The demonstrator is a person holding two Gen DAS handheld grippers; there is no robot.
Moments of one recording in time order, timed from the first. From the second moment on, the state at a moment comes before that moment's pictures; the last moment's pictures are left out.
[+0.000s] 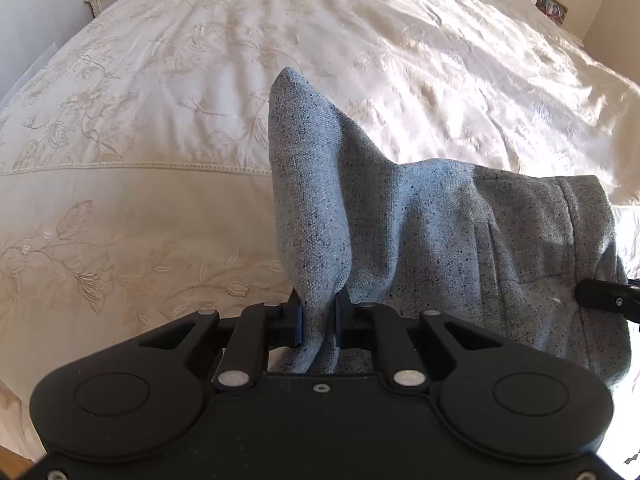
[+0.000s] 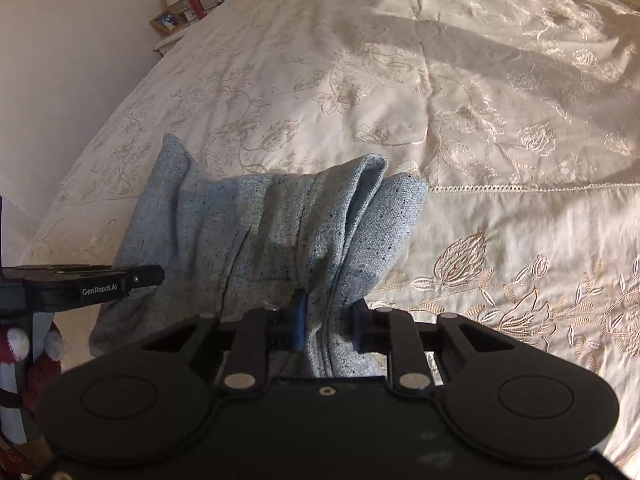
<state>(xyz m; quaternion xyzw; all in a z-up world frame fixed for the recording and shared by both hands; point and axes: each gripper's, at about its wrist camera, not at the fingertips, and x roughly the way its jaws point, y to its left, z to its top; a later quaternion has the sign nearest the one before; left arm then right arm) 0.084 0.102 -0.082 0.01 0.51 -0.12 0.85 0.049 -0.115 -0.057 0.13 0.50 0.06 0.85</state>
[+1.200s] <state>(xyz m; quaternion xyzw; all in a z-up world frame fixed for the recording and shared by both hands) 0.317 0.208 -0.105 0.04 0.56 0.02 0.83 0.315 -0.032 -0.100 0.01 0.56 -0.14 0.82</state>
